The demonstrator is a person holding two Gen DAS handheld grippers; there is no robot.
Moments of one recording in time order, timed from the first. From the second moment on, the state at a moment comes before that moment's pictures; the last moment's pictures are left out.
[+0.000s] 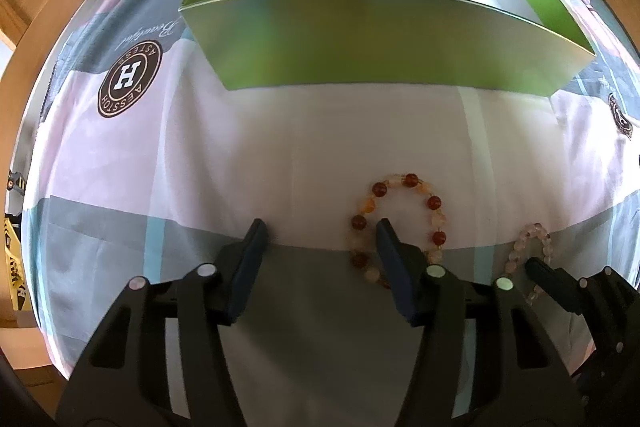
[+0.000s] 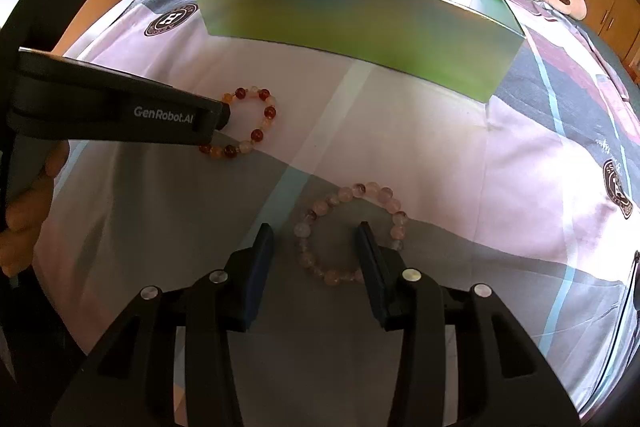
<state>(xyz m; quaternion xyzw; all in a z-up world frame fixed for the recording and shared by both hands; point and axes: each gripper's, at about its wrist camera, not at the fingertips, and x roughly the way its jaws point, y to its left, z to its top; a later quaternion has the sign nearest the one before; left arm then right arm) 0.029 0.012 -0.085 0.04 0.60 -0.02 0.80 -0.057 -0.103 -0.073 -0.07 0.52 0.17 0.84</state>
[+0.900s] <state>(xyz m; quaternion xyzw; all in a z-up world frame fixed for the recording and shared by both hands) 0.028 0.016 -0.080 0.01 0.60 -0.04 0.80 -0.061 -0.104 -0.067 -0.05 0.52 0.19 0.83</state>
